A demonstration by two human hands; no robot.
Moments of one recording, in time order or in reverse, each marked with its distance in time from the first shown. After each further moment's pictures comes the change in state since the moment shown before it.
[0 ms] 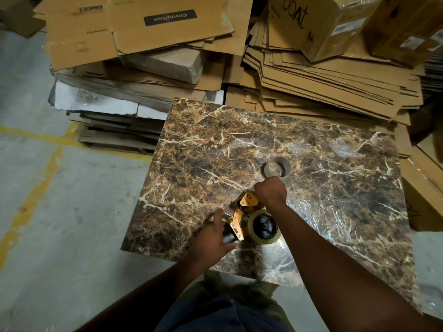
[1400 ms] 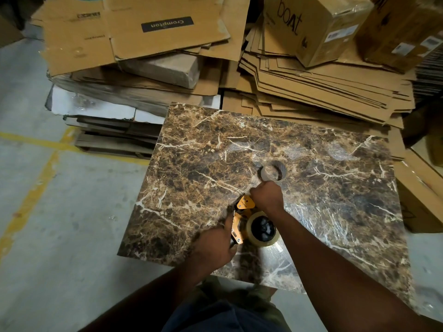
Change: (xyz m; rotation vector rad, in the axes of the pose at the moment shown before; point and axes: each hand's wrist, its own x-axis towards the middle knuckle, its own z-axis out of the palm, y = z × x) left_hand 0.005 0.024 0.001 0.535 -0.016 0.204; right_hand 0.009 0.013 0.004 -0.007 -0.030 -0.155
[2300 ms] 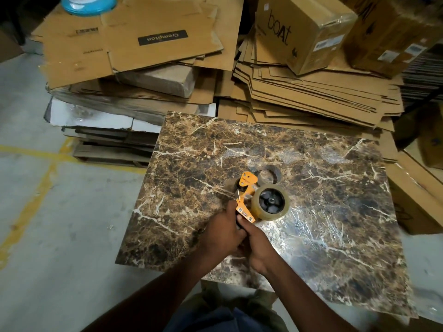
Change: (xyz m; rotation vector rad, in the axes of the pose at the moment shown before) left_hand 0.019 0.034 -0.057 -0.383 0.231 -0.062; right_hand -0.122 0.020 0.017 1.191 -0.550 0.341
